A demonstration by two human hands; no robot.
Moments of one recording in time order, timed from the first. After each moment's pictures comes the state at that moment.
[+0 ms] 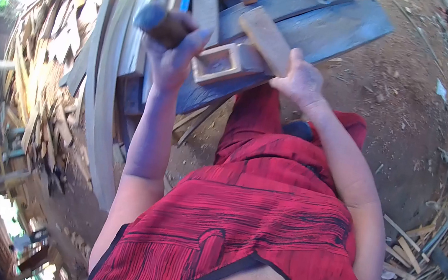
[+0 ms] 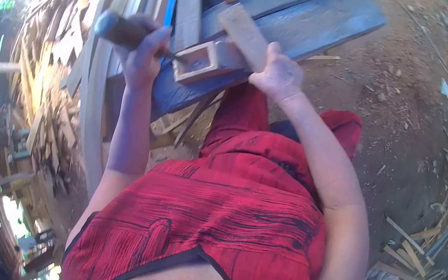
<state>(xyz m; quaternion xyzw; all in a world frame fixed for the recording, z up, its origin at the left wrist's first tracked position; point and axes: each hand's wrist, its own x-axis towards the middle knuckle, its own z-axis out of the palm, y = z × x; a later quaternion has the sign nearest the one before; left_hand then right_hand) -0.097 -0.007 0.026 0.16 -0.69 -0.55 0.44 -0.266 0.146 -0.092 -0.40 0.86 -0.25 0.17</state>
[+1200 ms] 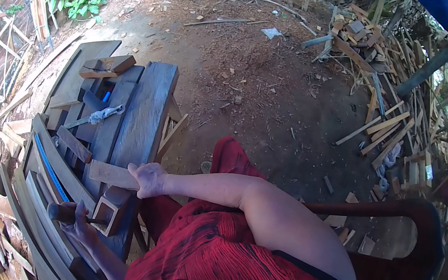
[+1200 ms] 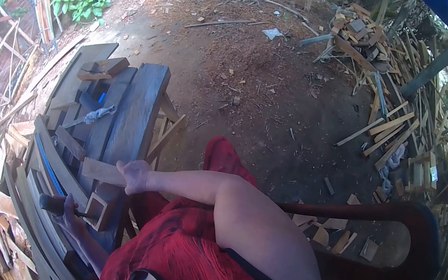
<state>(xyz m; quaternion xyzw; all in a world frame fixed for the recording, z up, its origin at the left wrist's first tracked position) -0.119 0.000 0.000 0.20 -0.71 -0.53 0.42 -0.267 0.164 -0.090 -0.42 0.83 -0.29 0.20</state>
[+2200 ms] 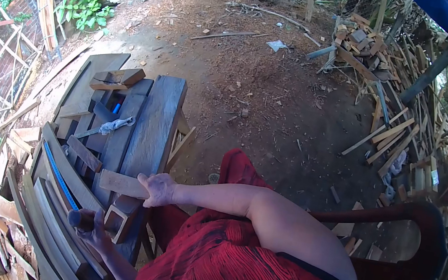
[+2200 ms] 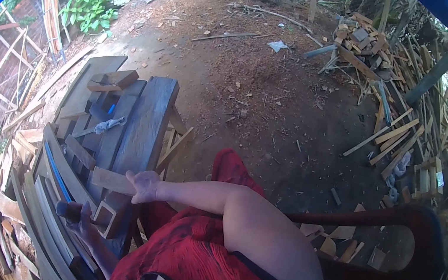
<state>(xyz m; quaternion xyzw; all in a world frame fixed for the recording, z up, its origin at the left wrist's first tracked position) -0.111 -0.006 -0.021 0.21 -0.72 -0.54 0.39 -0.266 0.165 -0.084 -0.42 0.83 -0.30 0.21</state>
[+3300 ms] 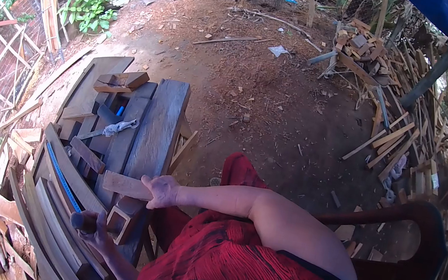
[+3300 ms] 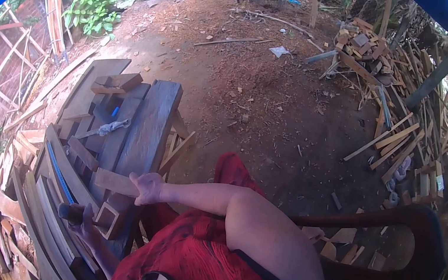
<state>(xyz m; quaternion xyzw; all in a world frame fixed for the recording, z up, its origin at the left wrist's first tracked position) -0.109 0.002 -0.010 0.20 -0.71 -0.54 0.41 -0.265 0.167 -0.080 -0.42 0.83 -0.30 0.21</state>
